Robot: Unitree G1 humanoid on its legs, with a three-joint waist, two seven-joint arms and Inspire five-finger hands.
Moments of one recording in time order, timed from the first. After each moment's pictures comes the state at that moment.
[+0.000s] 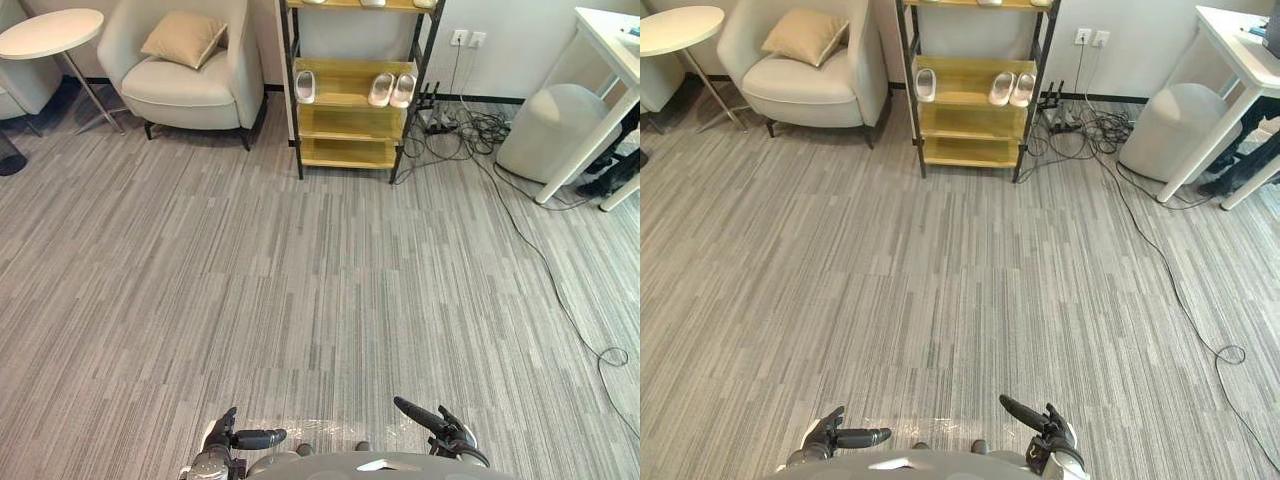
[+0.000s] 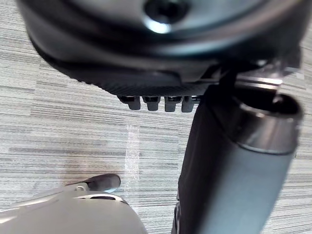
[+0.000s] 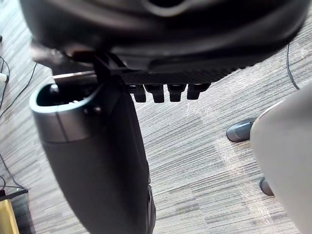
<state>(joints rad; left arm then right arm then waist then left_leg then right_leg) 0.09 0.16 0.00 1.12 -0.03 -0.09 0.08 0.05 -0.03 -0.21 1.14 0.31 -0.10 -0.07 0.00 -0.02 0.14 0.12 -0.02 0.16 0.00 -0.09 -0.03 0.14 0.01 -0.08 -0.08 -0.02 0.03</state>
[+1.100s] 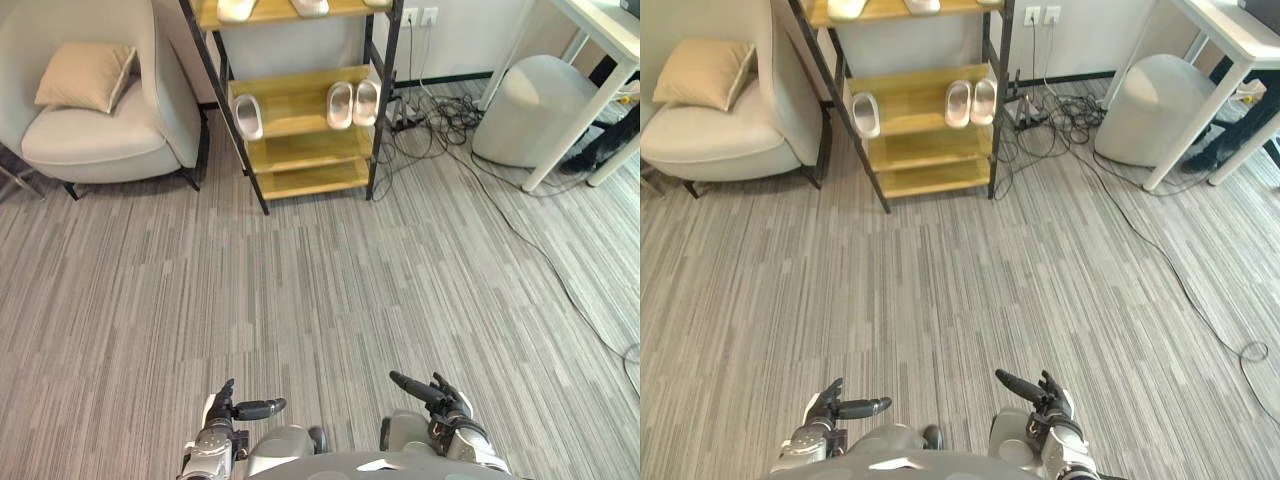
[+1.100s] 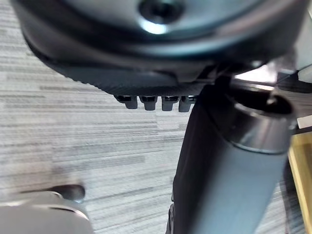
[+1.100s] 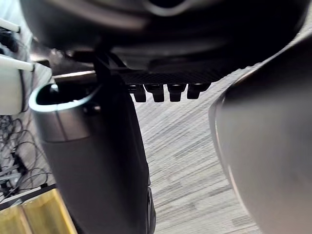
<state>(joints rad) 0.02 0.11 0.02 1.07 -0.09 -0.11 0.11 -0.01 -0.08 -0.13 1.04 0.29 -0.11 -0.05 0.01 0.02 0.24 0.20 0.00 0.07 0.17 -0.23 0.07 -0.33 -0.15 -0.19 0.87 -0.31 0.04</state>
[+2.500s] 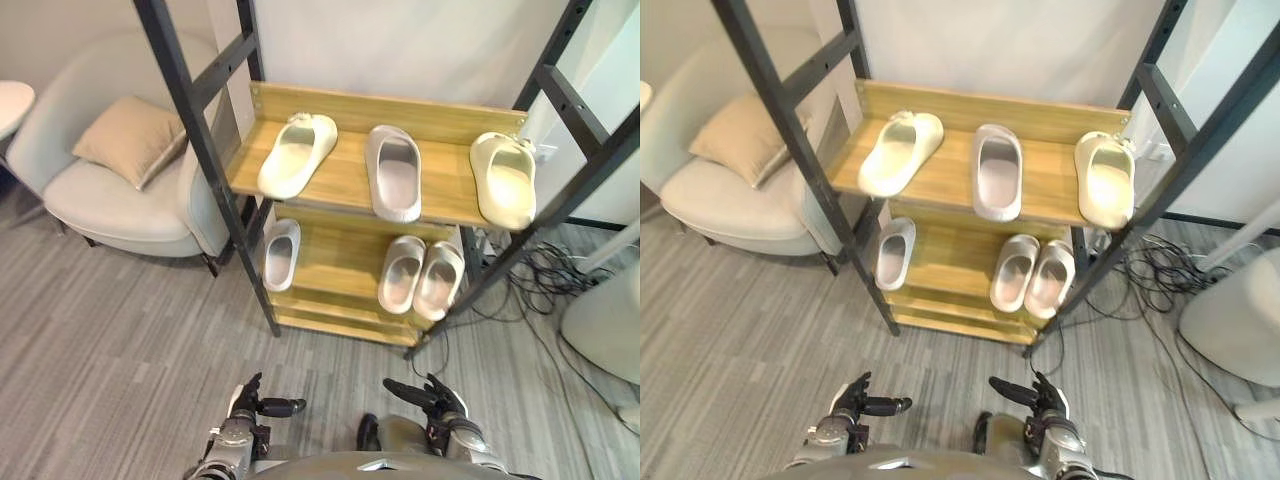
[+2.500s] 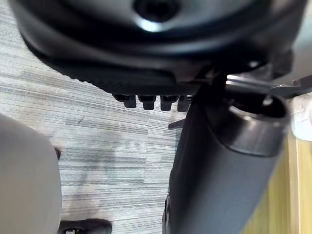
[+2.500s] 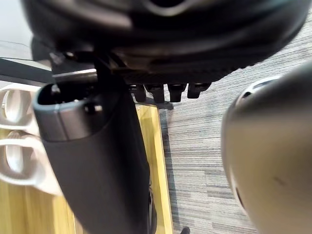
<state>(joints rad) 0.01 0.05 -0.01 1.12 0.01 -0.11 0.08 0.00 -0.09 -0.12 1.12 0.21 -0.10 -0.05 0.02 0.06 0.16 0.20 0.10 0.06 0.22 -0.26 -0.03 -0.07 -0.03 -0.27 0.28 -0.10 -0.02</state>
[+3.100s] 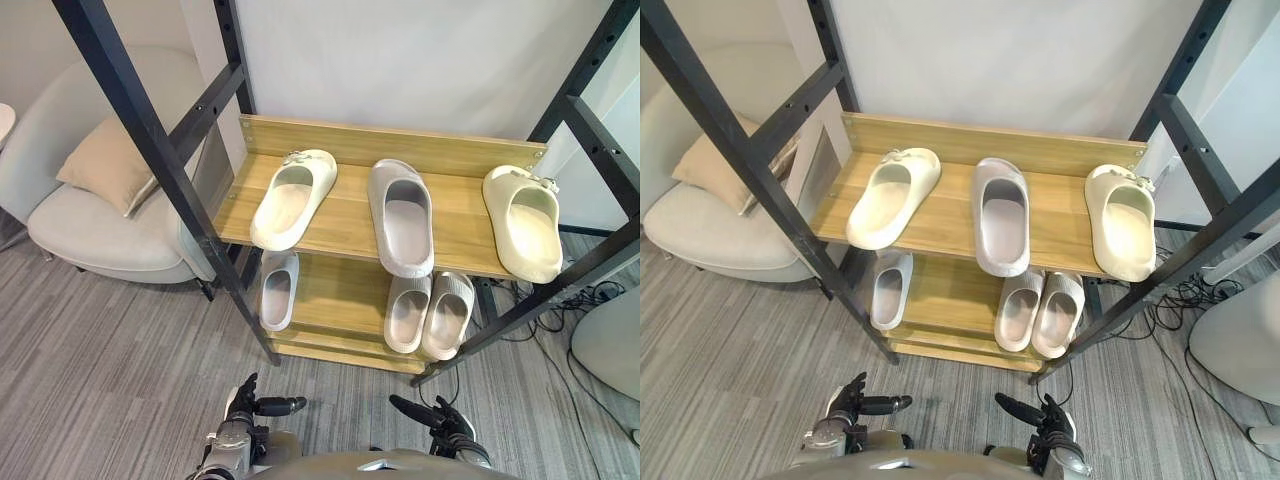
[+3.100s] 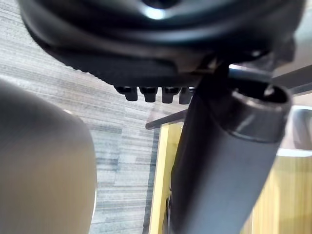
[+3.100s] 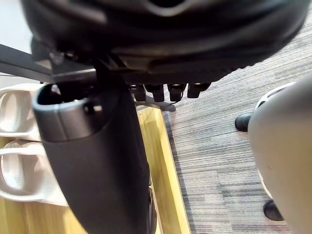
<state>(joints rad) 0.01 0.08 0.01 1.09 0.01 -0.11 0.09 0.07 -0.05 -0.13 1.09 0.24 -0.10 -0.06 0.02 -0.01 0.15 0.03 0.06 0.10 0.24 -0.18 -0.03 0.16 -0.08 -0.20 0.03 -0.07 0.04</state>
